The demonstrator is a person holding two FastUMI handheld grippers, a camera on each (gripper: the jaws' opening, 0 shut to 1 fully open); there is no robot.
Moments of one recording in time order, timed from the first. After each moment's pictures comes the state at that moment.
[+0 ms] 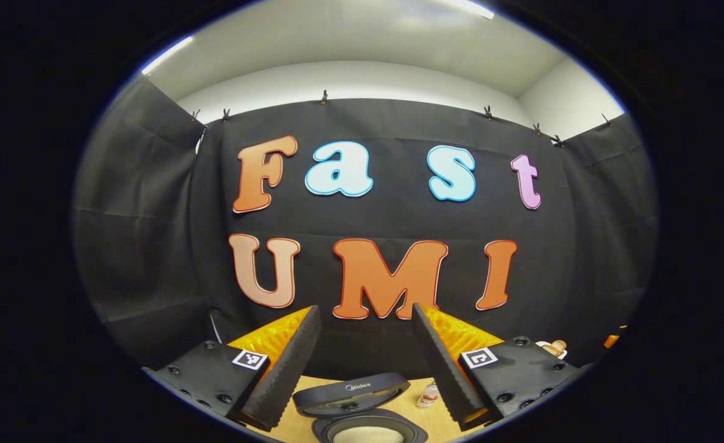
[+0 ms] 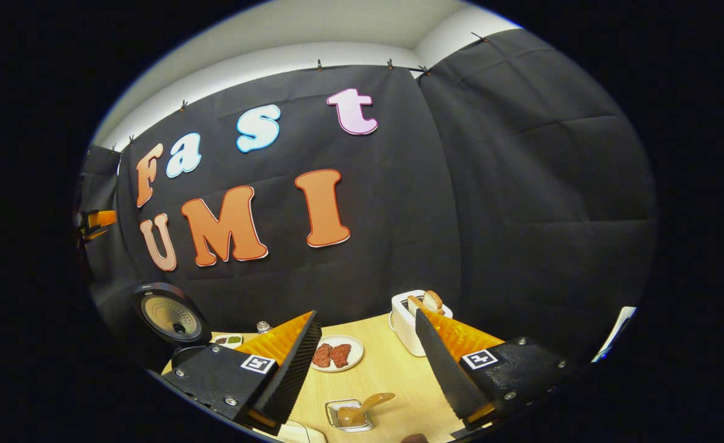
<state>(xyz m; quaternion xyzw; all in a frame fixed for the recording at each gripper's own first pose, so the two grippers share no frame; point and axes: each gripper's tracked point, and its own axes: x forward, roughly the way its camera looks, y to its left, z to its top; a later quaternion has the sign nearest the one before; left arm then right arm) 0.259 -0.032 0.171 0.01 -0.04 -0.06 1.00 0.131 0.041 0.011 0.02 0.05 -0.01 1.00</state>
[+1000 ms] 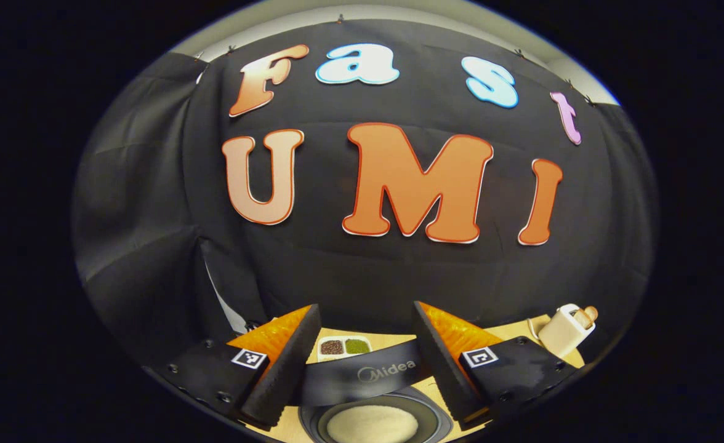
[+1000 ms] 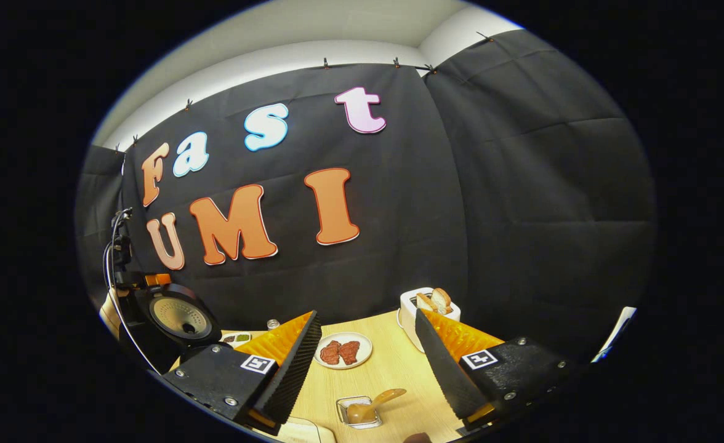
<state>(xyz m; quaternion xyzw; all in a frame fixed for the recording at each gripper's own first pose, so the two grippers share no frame) 0.344 -0.019 -0.024 -0.02 0.13 -0.02 0.99 0.128 0.059 0.009 0.03 0.06 0.01 1.00</state>
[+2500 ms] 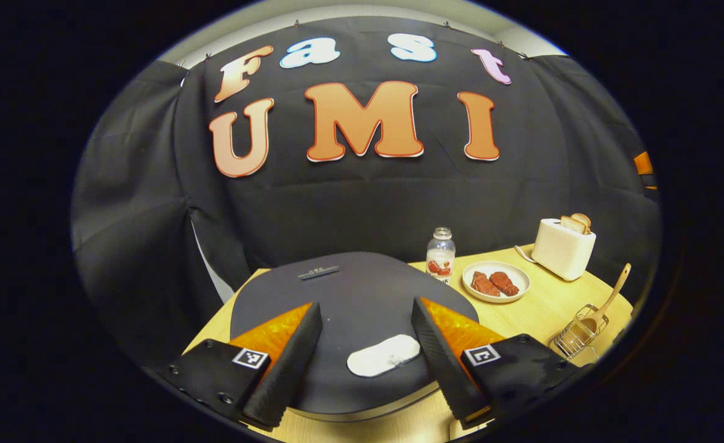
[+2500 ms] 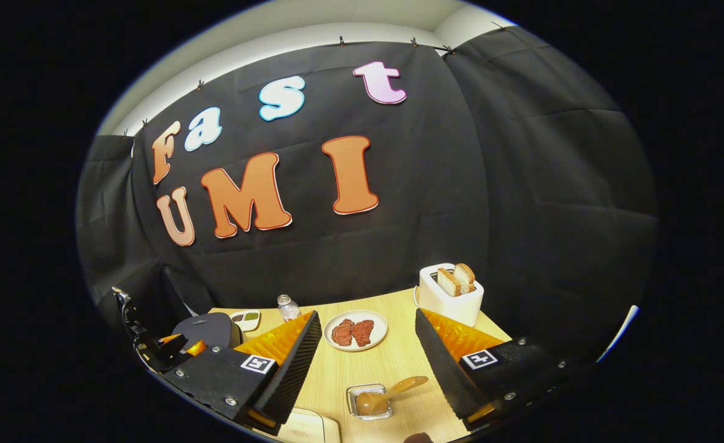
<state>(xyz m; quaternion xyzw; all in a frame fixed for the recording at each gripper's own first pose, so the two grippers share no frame) 0.208 -0.066 -0.225 0.06 0.13 -0.07 0.99 0.140 0.085 -0.045 0.02 0.12 0.05 0.99</state>
